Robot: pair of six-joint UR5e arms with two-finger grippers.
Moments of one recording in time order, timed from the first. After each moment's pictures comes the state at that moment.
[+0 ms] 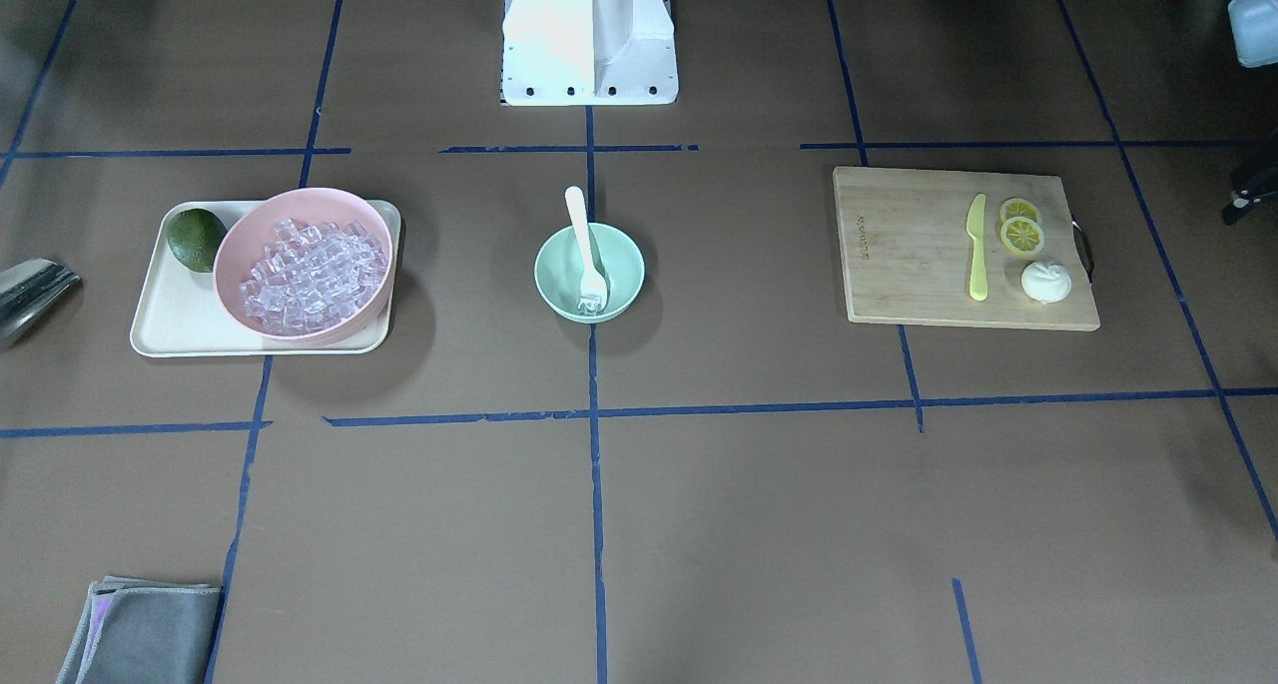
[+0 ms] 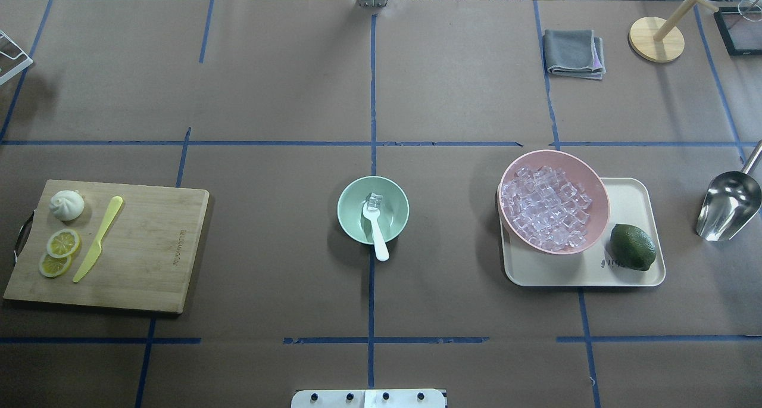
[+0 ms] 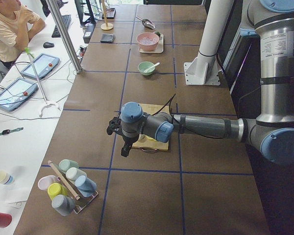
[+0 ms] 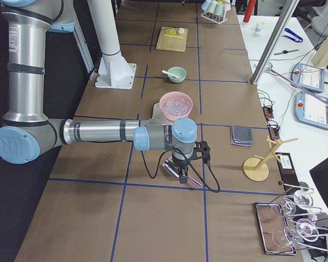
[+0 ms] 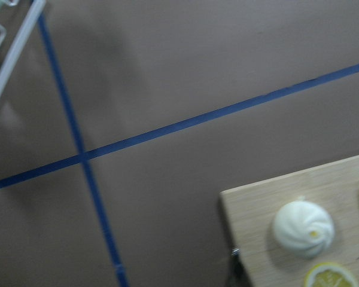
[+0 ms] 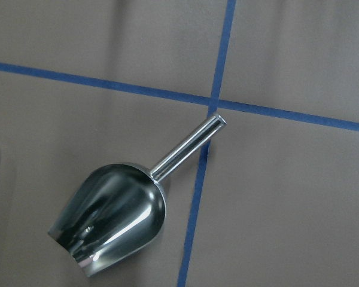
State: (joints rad) left arm -1.44 -1.46 -1.71 -1.80 -2.36 0.03; right arm 1.52 -1.66 1.72 -1.59 2.31 -0.10
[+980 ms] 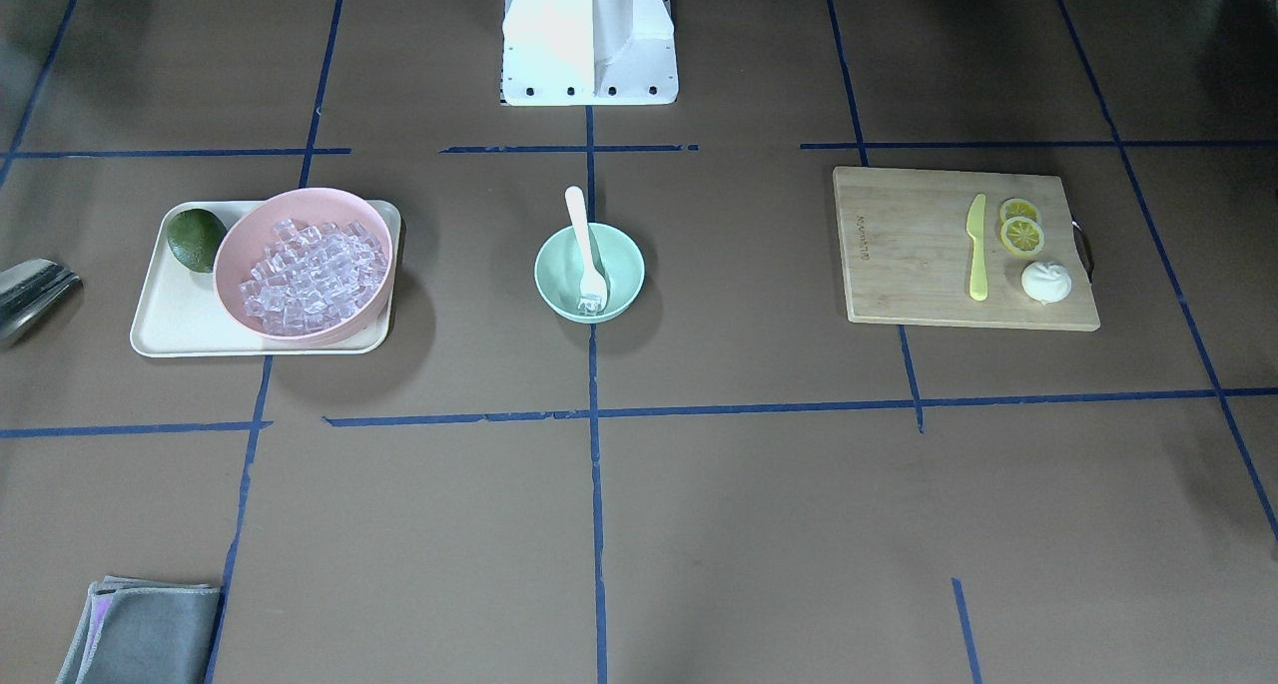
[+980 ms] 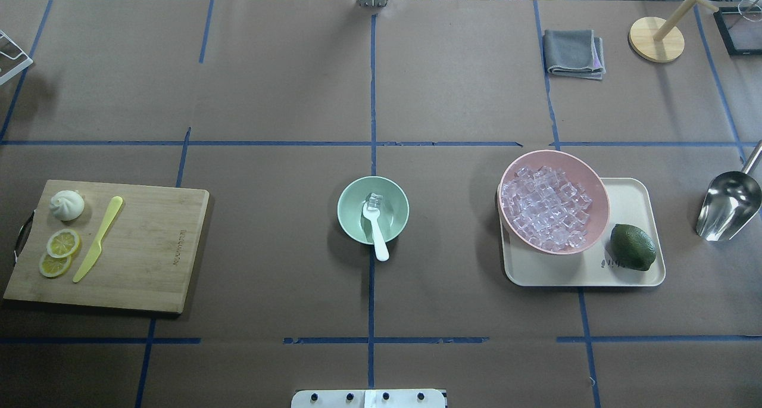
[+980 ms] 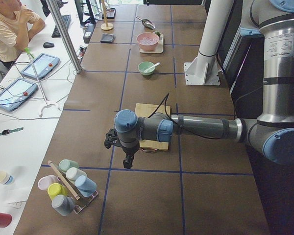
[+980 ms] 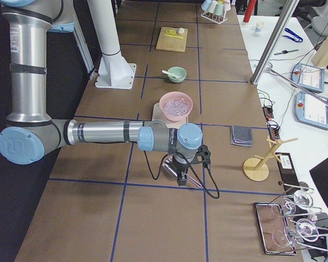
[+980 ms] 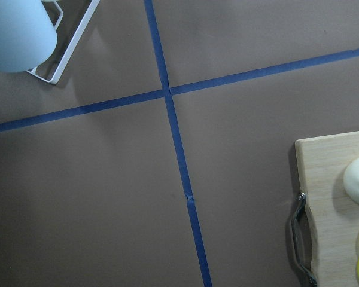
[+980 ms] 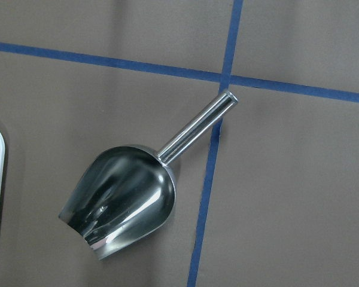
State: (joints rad) left arm -1.51 -1.48 -1.71 -1.59 -2.36 0.10; right arm 1.52 -1.64 1.69 -1.65 2.38 -0.14
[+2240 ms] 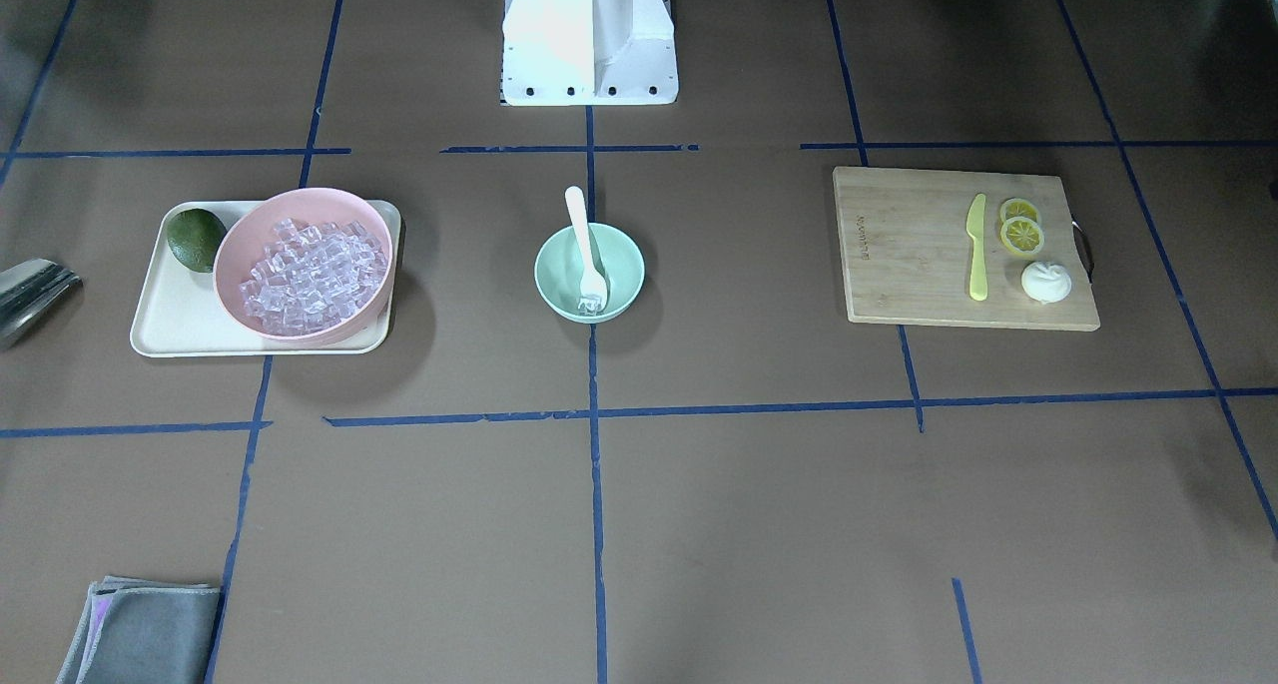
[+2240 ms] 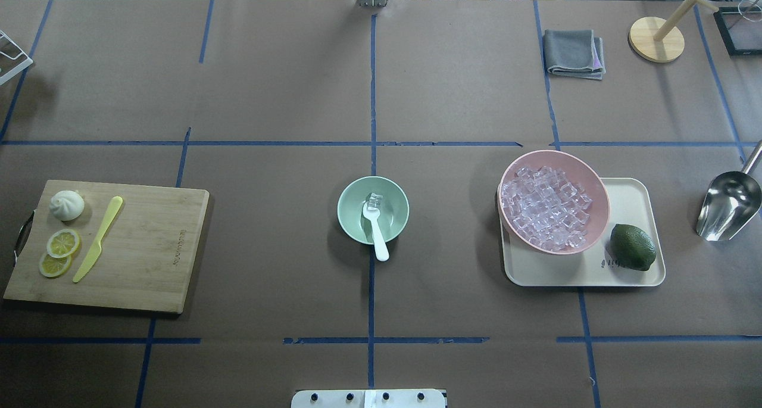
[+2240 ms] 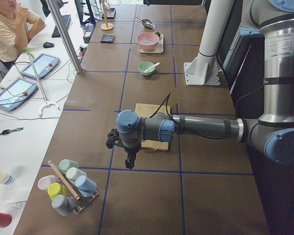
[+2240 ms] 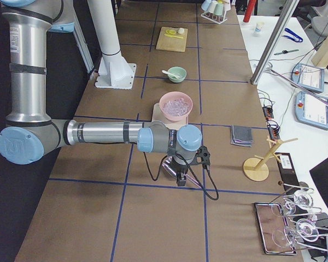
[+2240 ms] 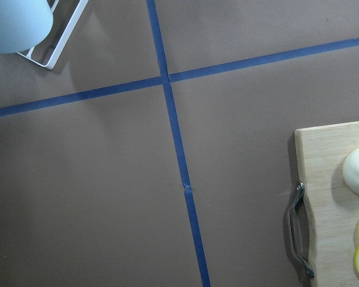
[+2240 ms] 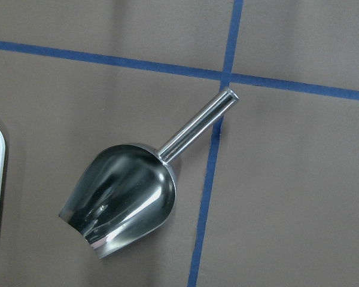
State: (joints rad) left arm -1.50 -1.47 -1.72 -1.58 -2.37 0.11; right arm 1.52 -1.64 1.69 -1.65 2.38 -0.13
